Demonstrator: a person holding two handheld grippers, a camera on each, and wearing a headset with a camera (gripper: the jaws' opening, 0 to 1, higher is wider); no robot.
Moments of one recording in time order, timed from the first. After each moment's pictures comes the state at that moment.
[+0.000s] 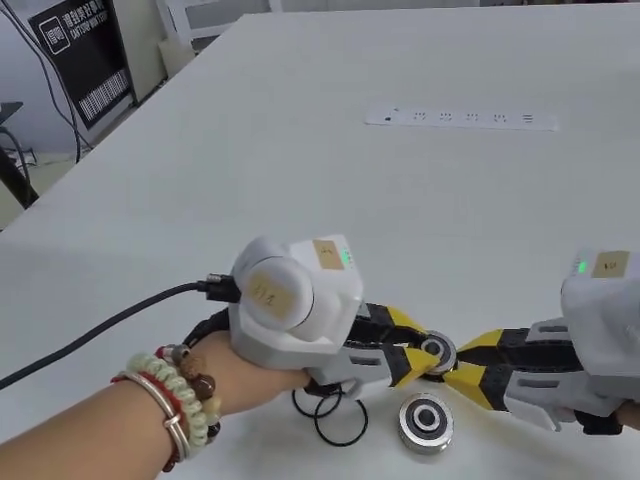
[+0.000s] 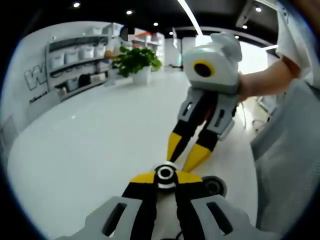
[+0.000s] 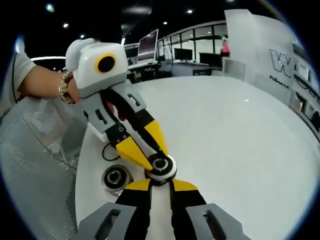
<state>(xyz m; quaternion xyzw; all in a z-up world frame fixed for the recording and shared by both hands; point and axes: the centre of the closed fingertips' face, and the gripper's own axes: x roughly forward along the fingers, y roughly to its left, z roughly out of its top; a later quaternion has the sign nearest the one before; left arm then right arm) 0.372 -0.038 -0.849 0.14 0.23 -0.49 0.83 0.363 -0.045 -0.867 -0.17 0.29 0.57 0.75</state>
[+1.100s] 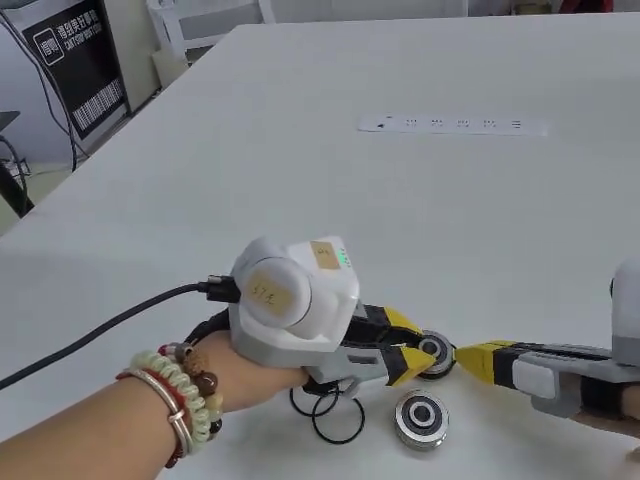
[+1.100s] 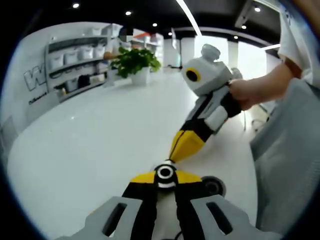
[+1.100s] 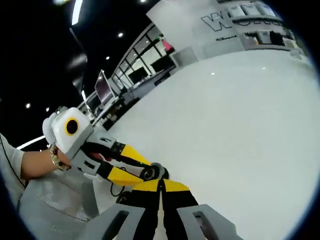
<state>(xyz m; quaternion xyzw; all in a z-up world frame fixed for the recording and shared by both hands) 0.370 -0.040 -0.849 0.14 0.23 -0.49 0.83 0.372 -0.053 -0.851 0.16 0.37 0.46 0.79</state>
